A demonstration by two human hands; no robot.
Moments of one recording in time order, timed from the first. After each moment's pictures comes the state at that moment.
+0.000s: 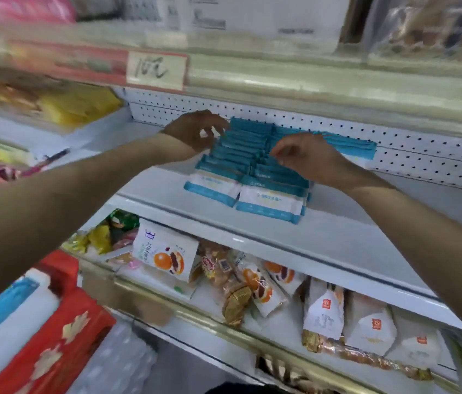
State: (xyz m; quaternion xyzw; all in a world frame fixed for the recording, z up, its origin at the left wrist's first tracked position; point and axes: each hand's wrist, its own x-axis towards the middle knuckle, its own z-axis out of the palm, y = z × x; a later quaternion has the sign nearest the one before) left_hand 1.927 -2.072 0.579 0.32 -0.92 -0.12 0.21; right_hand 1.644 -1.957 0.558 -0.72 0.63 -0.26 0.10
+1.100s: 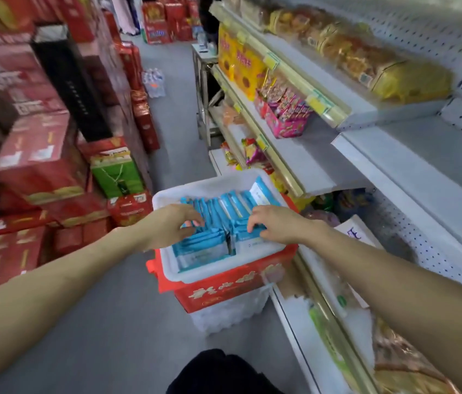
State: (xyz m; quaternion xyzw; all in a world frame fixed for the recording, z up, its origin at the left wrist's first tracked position) left_hand 2.479 -1.813 0.396 0.72 -0.67 -0.18 0.06; right_hand 2.233 -2.011 0.383 -0.97 0.17 0.13 0.14
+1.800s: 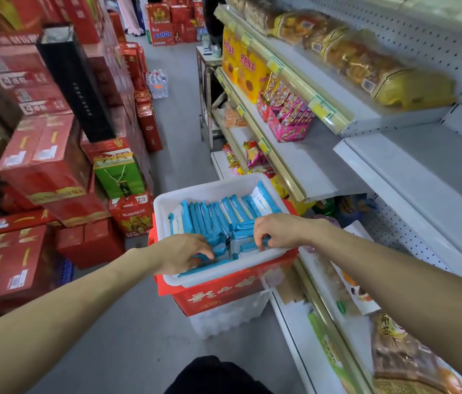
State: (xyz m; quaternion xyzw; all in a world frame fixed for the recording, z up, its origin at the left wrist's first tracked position) left_hand 2.452 -1.805 0.358 0.65 -0.73 -0.23 -0.01; right_hand 2.231 -2.019 0.389 -0.96 0.10 0.23 0.13
